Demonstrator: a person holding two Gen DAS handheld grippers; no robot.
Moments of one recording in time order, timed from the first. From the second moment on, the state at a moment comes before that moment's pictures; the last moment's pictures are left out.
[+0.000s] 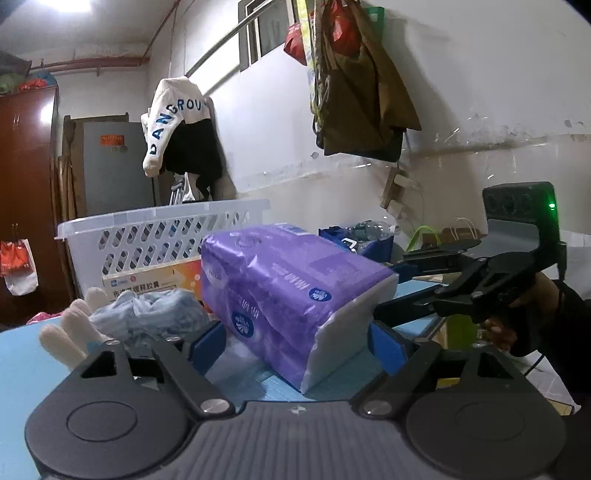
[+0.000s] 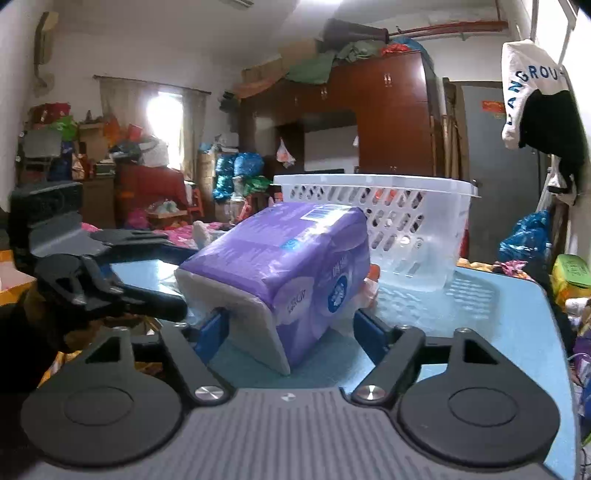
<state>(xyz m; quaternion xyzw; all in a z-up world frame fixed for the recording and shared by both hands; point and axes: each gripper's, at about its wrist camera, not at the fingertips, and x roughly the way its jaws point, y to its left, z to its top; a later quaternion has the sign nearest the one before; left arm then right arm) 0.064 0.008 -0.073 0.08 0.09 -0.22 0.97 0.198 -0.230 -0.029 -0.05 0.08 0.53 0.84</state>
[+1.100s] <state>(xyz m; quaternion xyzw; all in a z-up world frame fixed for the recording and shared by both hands) 0.050 0.007 -0.070 0.11 0.05 -0.23 0.97 0.158 -0.231 -0.035 -0.09 0.05 0.51 0.85</state>
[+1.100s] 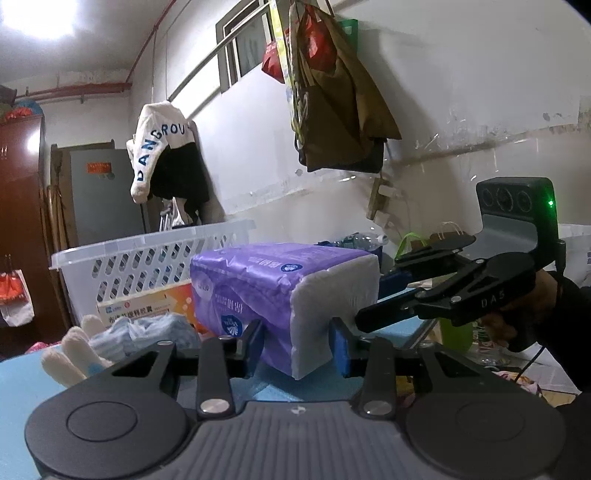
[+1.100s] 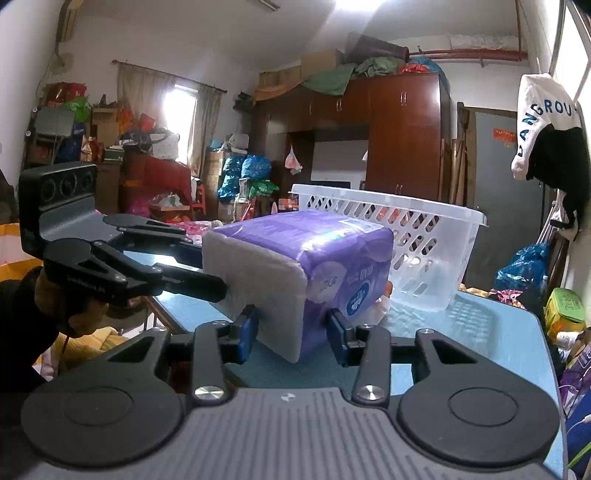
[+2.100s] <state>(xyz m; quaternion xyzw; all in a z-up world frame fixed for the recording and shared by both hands) 0.053 0.005 0.026 0.17 -0.06 -0.20 0.96 0.166 -0.208 0.063 -0.12 -0.07 0.48 0.87</state>
